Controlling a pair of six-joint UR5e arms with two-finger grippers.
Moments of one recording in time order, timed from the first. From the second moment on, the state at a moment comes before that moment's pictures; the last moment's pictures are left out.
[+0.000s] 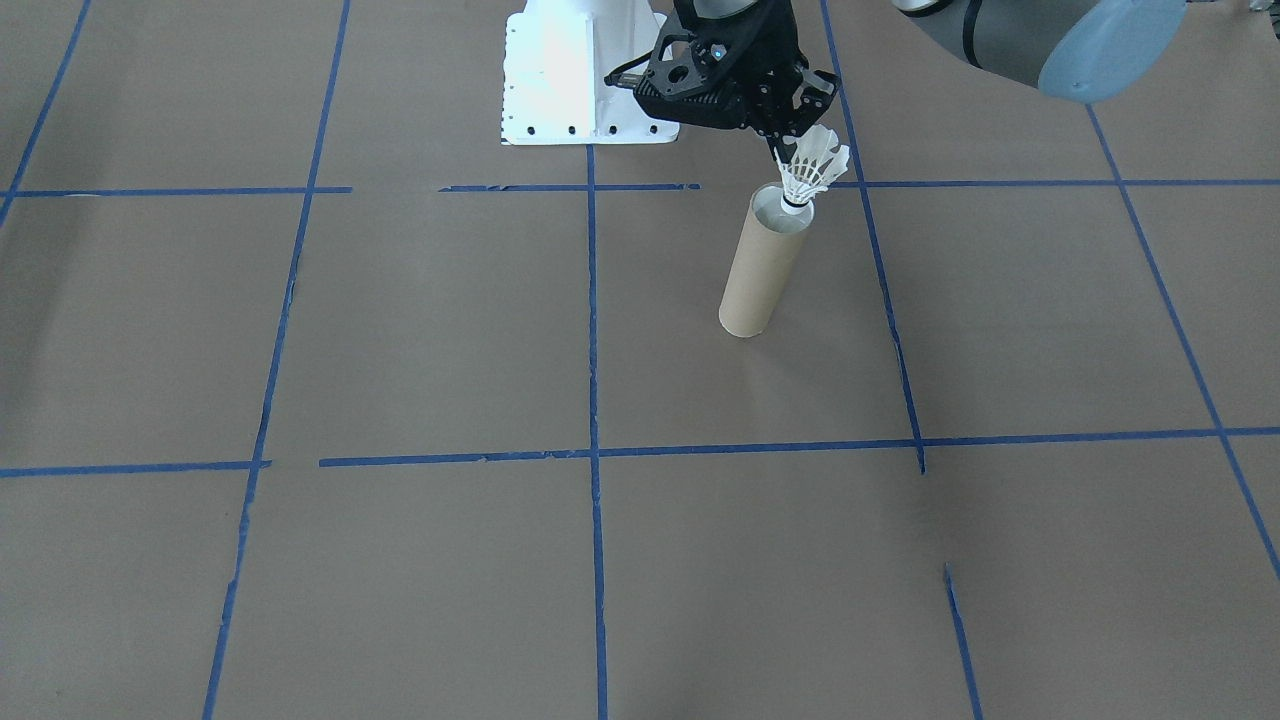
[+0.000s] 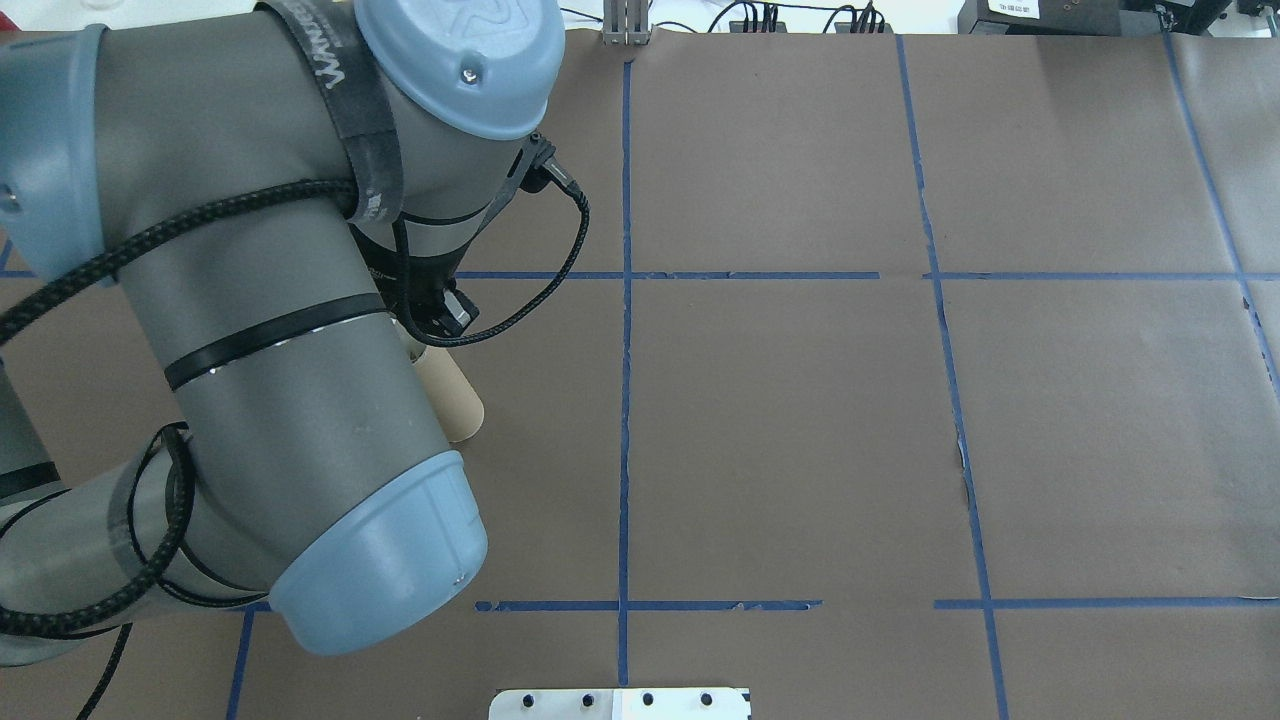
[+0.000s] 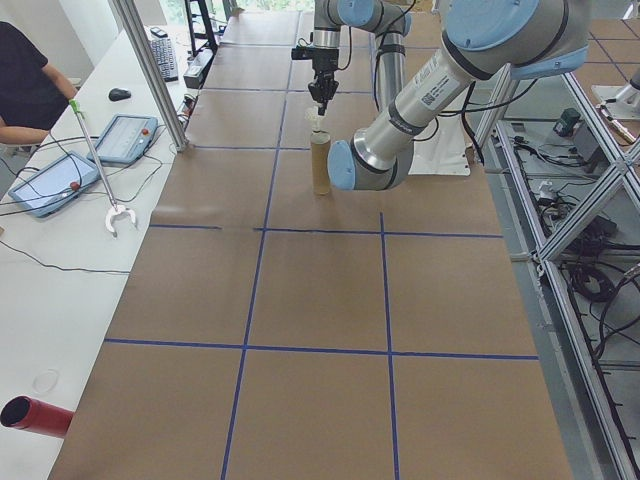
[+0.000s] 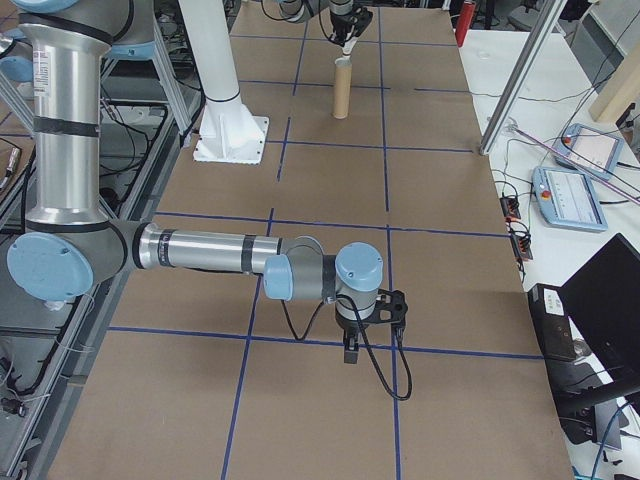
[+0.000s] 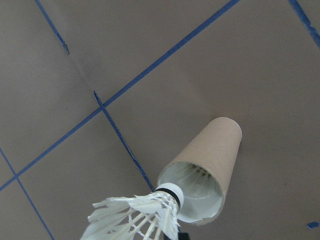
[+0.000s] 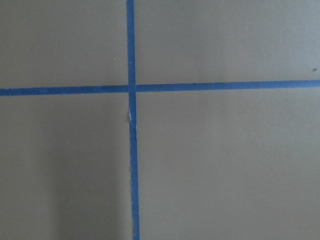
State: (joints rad) left arm -0.61 -2.58 -1.97 -0.50 -1.73 -0.44; right arm 1.56 -1.65 1.62 -1.49 2.30 0.08
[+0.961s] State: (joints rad) left arm -0.60 -2.56 -1.96 -0.54 -1.73 -0.44; right arm 1.56 -1.65 1.62 -1.49 2.30 0.08
